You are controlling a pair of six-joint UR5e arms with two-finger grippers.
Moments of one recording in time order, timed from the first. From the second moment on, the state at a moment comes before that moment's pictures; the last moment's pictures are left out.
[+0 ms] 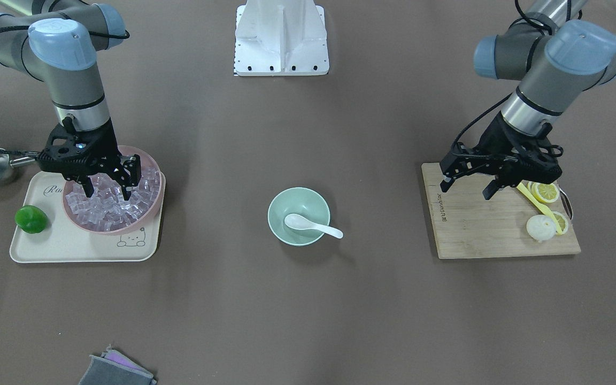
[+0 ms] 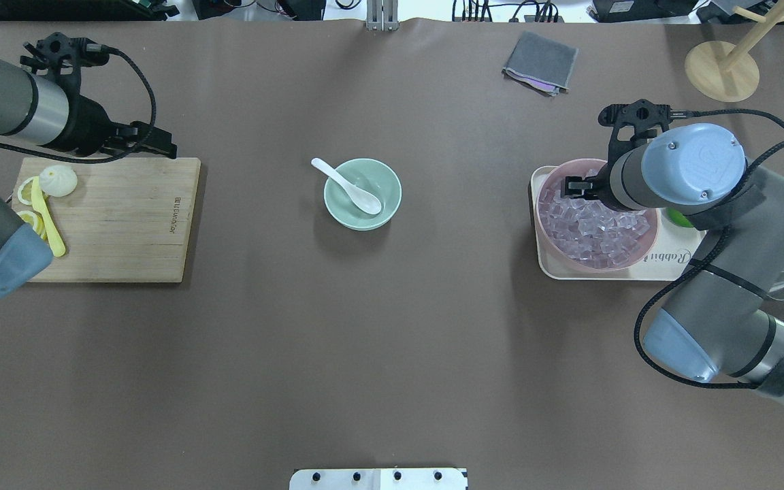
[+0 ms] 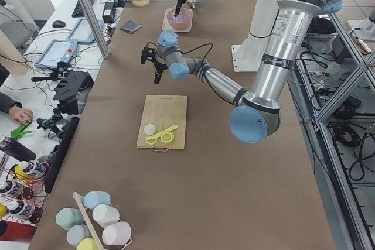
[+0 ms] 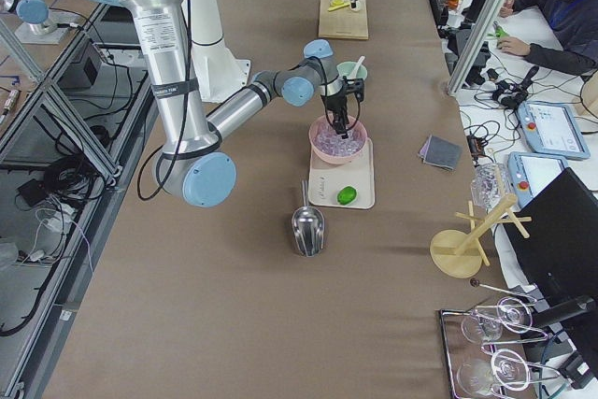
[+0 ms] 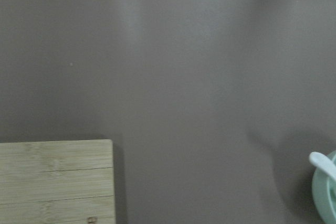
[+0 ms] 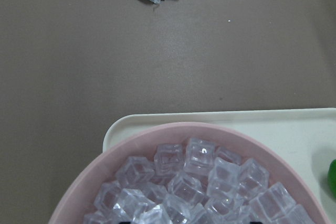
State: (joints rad) left arm -0.95 -1.85 -1.76 -2.06 -2.08 -0.93; right arm 0.71 -1.31 1.89 -1.43 1.65 1.11
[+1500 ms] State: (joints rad) left arm -0.96 -1.83 -1.76 -2.06 -2.08 -0.91; right arm 0.67 -1.27 1.85 -1.43 1.63 1.11
